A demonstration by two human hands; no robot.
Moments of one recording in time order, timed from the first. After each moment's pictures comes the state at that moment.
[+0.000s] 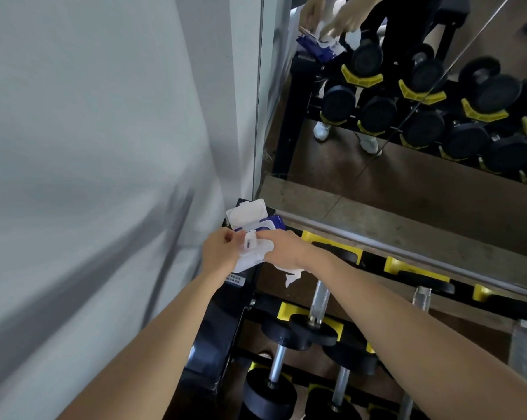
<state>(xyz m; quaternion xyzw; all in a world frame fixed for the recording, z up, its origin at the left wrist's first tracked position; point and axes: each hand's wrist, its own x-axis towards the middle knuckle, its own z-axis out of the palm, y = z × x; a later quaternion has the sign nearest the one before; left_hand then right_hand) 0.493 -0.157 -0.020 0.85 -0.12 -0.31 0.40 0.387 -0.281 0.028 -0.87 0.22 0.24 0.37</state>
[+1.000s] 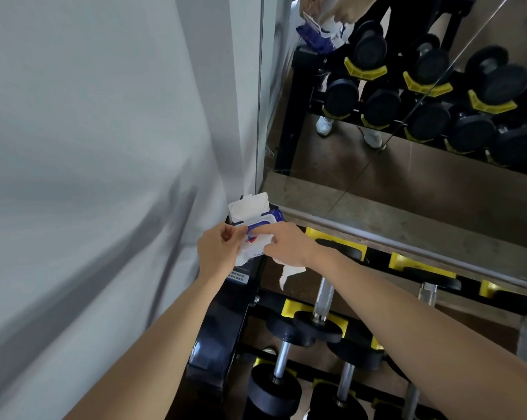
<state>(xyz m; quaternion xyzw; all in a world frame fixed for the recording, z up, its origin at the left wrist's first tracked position) 0.493 -0.145 -0.008 0.86 -0.16 -0.24 0.42 0.385 -0.283 0.033 -0.86 0.25 0.17 0.41</state>
